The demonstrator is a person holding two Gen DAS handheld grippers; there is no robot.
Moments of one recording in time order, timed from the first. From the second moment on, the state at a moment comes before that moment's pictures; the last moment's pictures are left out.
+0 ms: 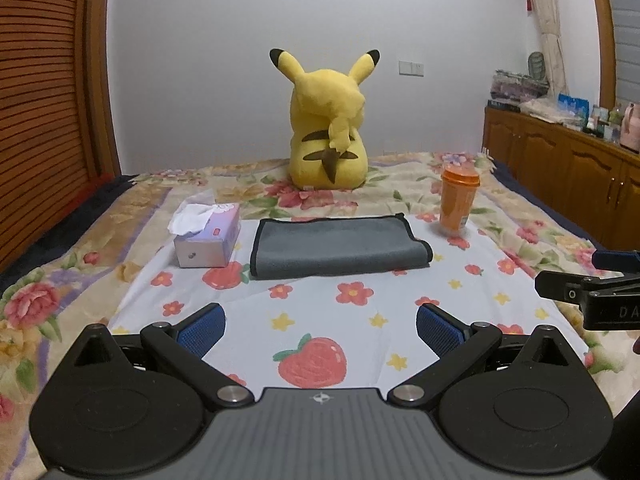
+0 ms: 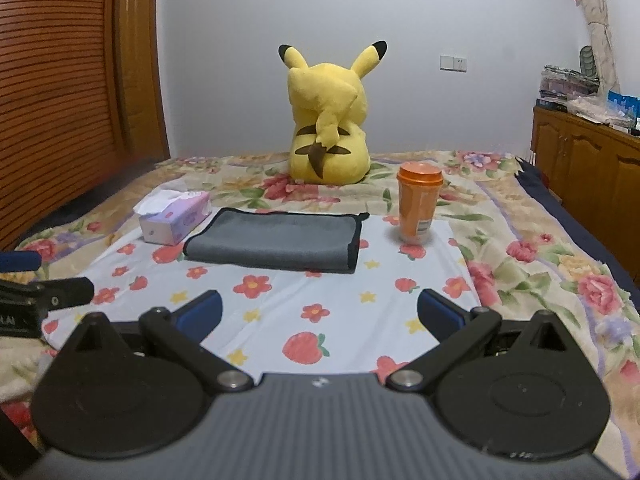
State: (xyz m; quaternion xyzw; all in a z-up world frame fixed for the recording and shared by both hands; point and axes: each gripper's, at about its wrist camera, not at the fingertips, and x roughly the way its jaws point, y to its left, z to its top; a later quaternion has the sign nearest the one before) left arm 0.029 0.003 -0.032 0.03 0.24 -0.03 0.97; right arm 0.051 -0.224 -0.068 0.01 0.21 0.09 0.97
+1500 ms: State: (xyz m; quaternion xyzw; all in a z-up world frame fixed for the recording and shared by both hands) left arm 0.000 0.003 -0.015 0.04 0.15 -0.02 0.99; right arm 0.030 -0.238 -0.057 0.03 0.12 0.06 0.99
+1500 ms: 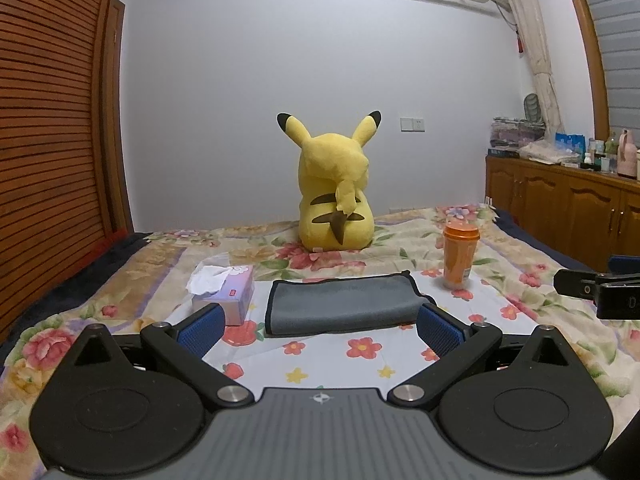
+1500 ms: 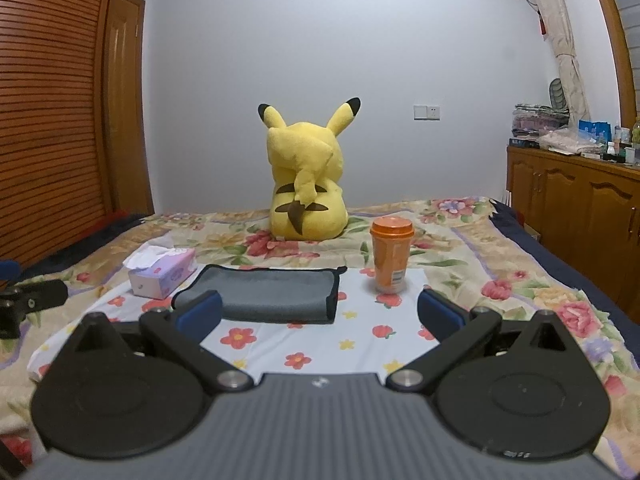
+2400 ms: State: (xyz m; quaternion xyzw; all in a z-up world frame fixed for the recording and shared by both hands) left arm -0.002 0.004 -0.018 0.04 0.14 -0.03 0.99; right arm 0.029 -0.238 -0.057 0.03 0.12 0.06 0.99
